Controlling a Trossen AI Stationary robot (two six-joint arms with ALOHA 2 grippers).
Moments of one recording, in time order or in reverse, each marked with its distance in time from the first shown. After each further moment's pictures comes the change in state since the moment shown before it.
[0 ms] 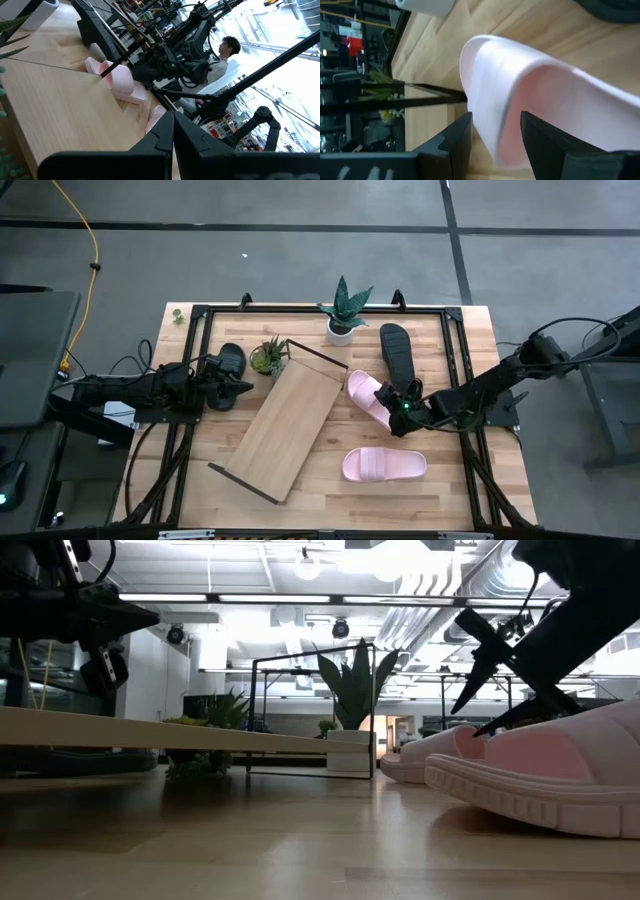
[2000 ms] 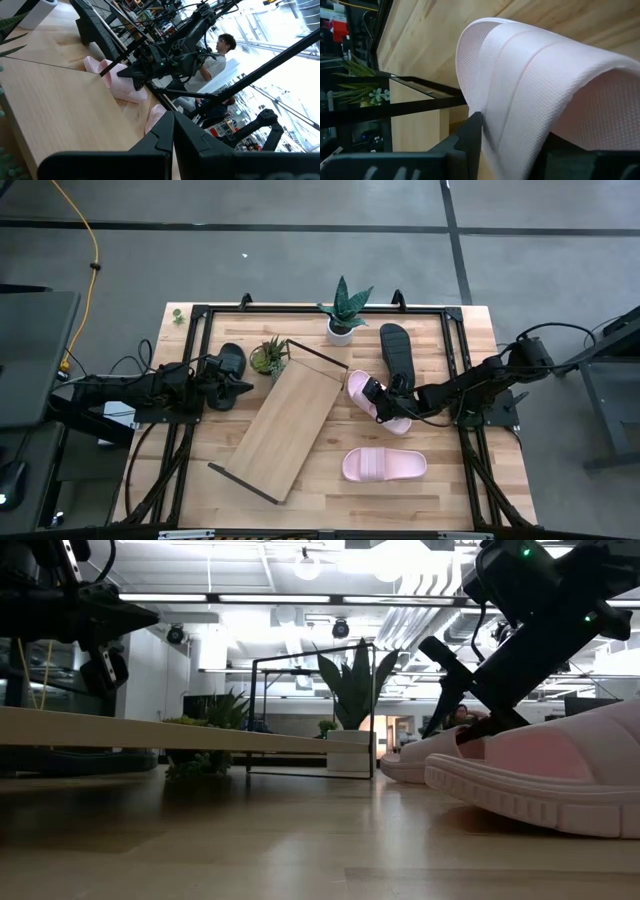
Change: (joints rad) left arm 0.000 0.000 0.000 0.000 0.008 0.000; right arm -0.150 0.140 0.000 0.266 -0.165 -0.204
